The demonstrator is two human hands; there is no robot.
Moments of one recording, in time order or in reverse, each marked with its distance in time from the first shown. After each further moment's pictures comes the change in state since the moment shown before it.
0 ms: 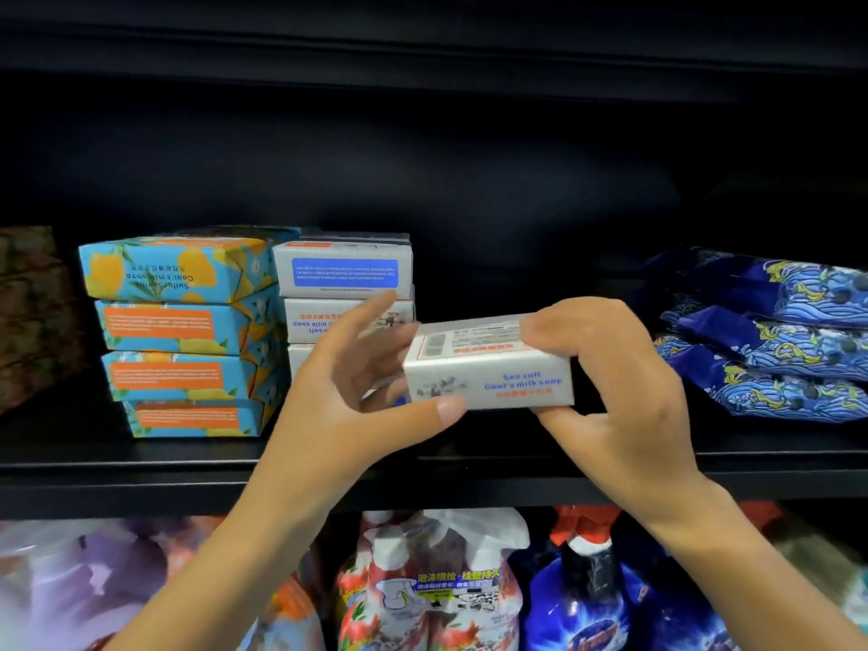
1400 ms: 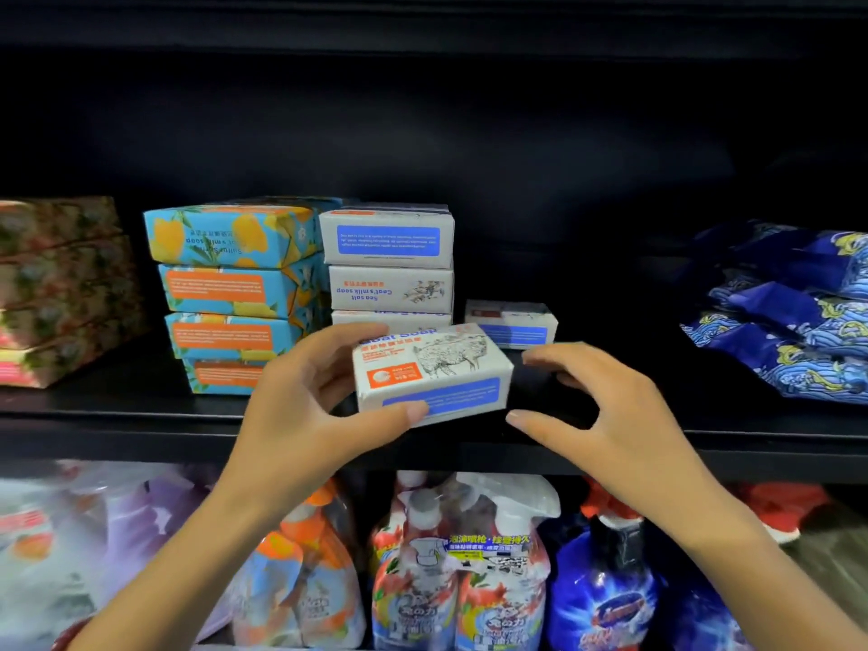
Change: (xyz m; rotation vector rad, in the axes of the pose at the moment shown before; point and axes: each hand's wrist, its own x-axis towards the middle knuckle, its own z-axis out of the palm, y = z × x) left_hand -0.021 -0.009 -0.042 0.260 0.069 0.069; right_hand -0.028 -0.004 0.014 0.209 -0.416 0.506
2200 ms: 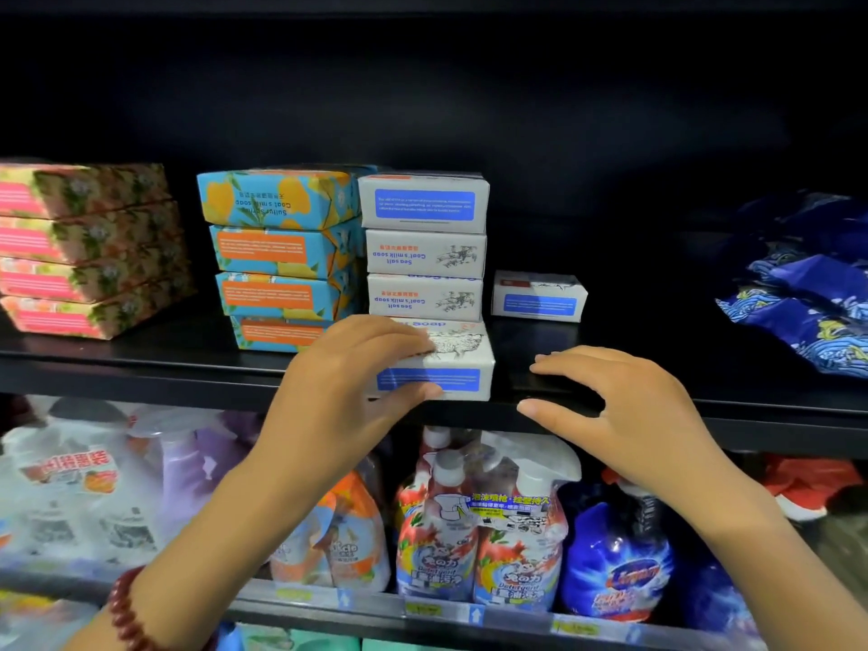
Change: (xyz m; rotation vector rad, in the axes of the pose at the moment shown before) left_hand -0.018 0.001 -0.008 0.825 -0.046 0.392; right_hand -0.008 -0.003 0.009 -0.329 -0.149 0.055
